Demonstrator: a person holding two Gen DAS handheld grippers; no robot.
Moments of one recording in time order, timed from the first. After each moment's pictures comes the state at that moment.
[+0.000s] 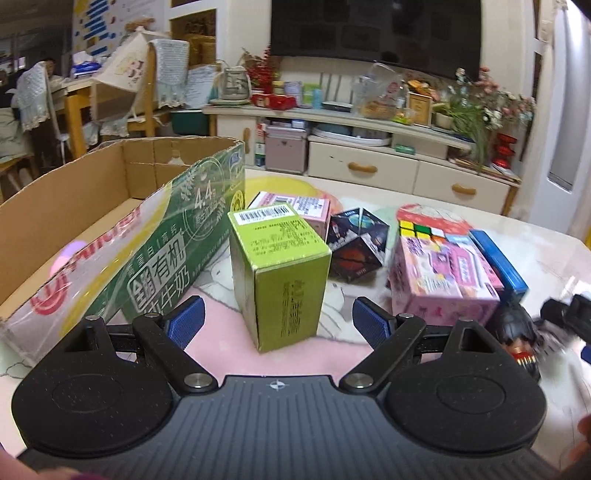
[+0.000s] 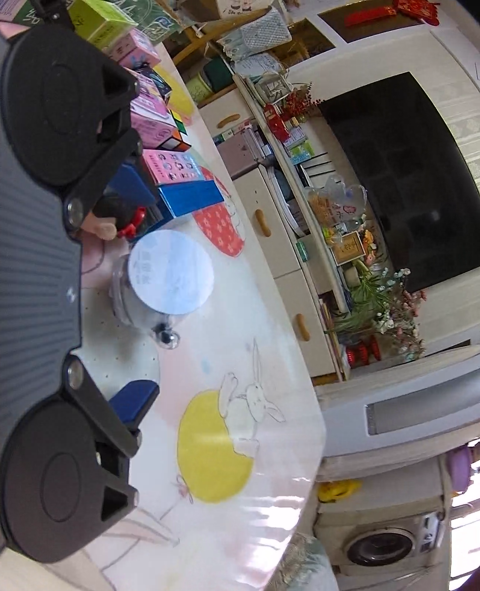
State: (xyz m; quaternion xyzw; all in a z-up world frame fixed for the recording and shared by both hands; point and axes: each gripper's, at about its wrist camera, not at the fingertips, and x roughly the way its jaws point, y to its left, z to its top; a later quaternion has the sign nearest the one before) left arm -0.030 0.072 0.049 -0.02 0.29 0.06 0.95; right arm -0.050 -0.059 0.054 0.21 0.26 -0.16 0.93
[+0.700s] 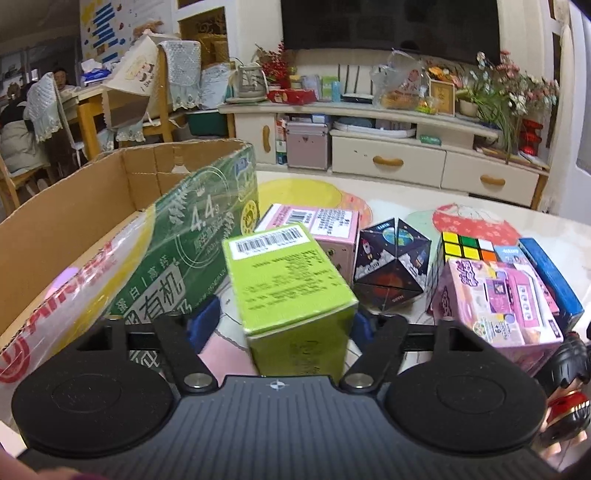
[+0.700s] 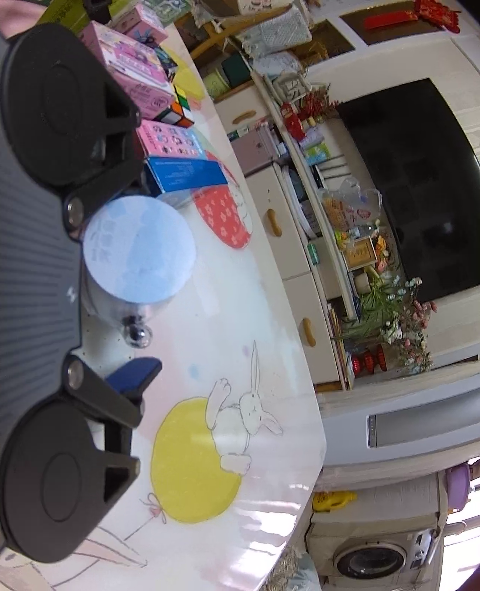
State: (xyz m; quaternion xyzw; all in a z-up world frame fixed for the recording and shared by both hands) left arm 0.005 0.073 0.045 0.01 0.31 0.10 0.95; right arm -0.031 -0.071 0.049 0.18 0.28 -0.14 0.93
